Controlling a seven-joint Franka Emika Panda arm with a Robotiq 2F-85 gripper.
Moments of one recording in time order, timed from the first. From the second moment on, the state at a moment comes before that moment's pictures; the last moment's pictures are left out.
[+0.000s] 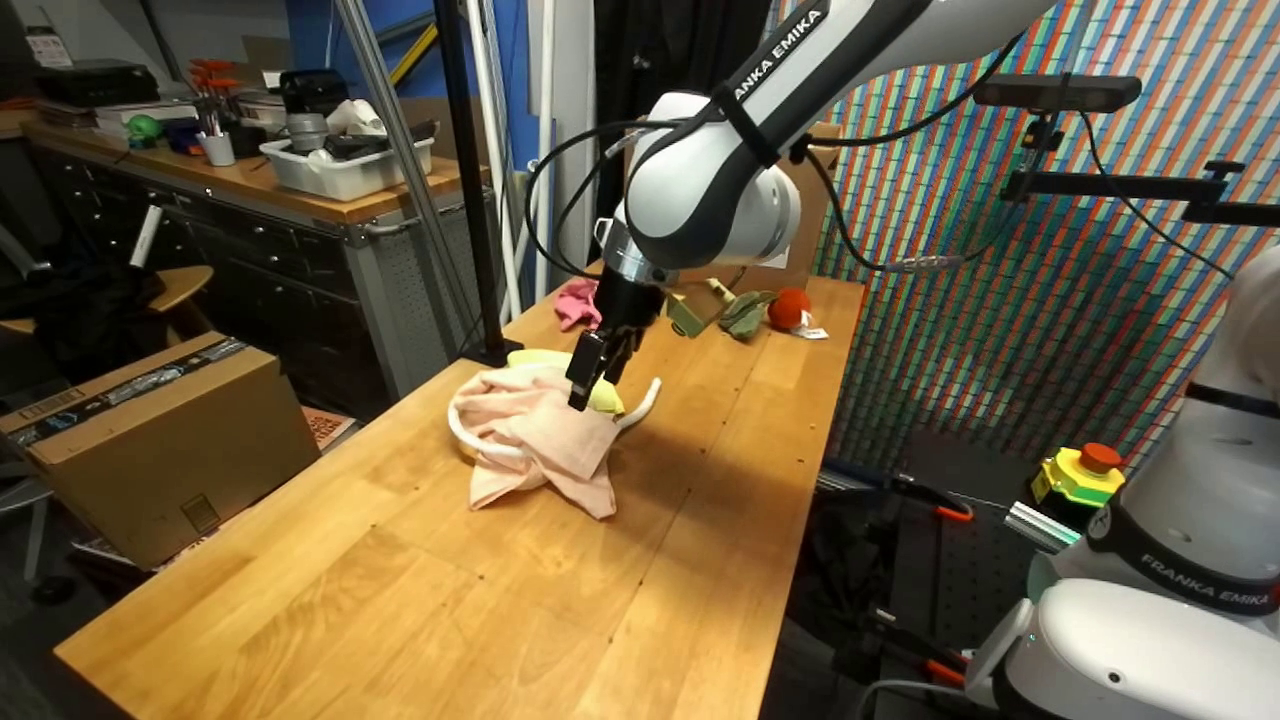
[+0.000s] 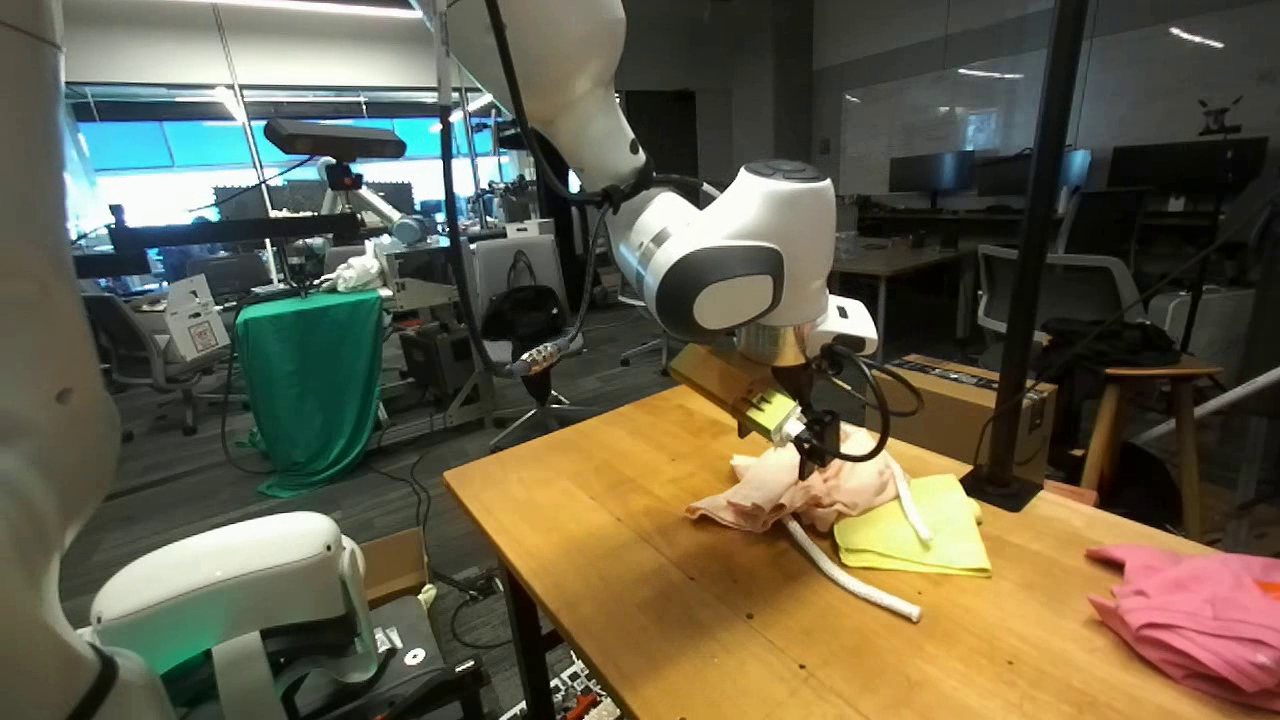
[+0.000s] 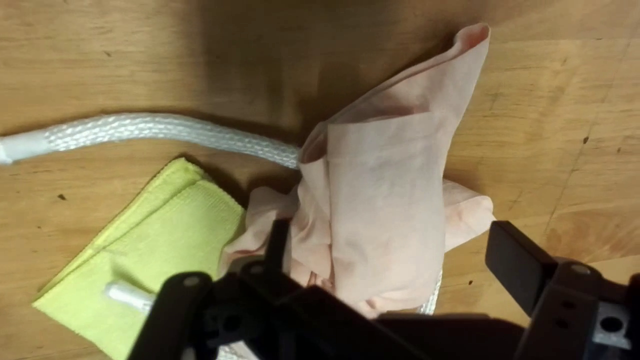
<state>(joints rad) -0.03 0.25 0.17 -2.26 0.41 2.73 -0.34</state>
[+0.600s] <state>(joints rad) 0.00 0.32 0.19 -2.26 0.30 2.89 -0.29</state>
